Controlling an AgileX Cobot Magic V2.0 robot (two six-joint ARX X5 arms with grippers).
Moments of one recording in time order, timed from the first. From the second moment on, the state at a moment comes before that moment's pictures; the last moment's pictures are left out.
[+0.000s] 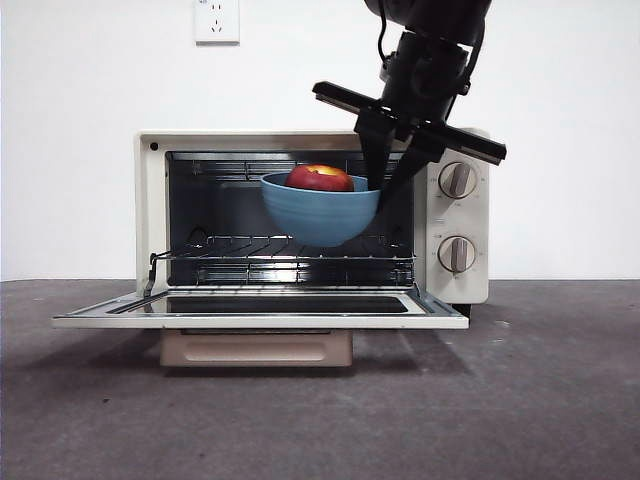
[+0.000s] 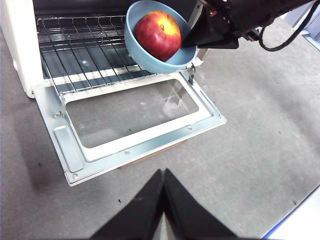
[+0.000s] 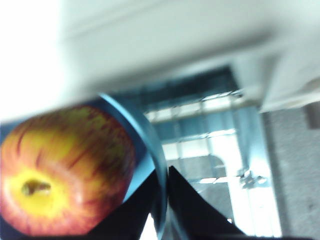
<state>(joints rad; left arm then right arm) -0.40 0.57 0.80 -0.73 0.29 -0.15 0.55 1.78 1.49 -0.65 0.00 0.87</state>
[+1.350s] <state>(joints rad) -0.40 0.57 0.80 -0.75 0.29 -0.15 0.53 1.77 1.49 -0.64 0.06 0.80</state>
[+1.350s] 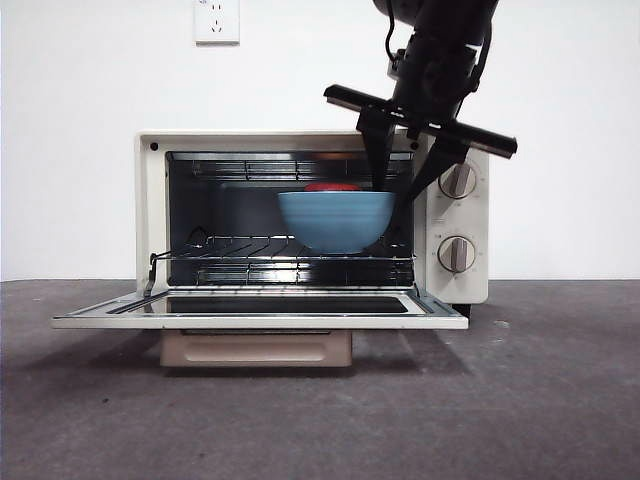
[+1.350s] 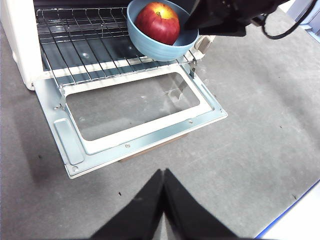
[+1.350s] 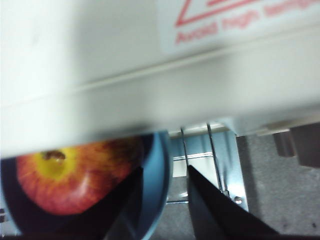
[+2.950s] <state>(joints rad) -0.03 1.50 0.79 -0.24 0.52 -0.17 0.74 0.77 0.98 -0.98 0.24 0.28</state>
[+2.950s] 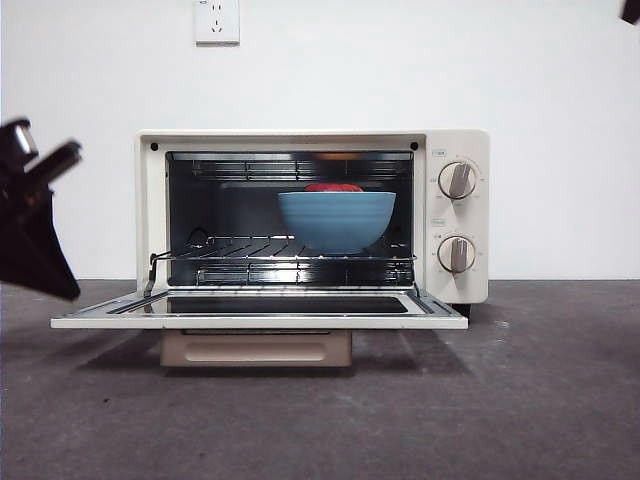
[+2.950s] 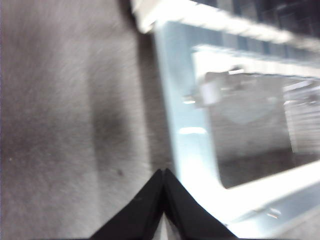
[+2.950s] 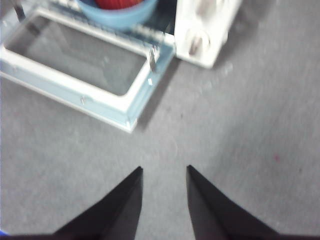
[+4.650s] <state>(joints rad) 0.03 1.66 0.78 0.20 0.90 -0.42 0.74 0.68 0.96 -0.98 0.24 0.34</state>
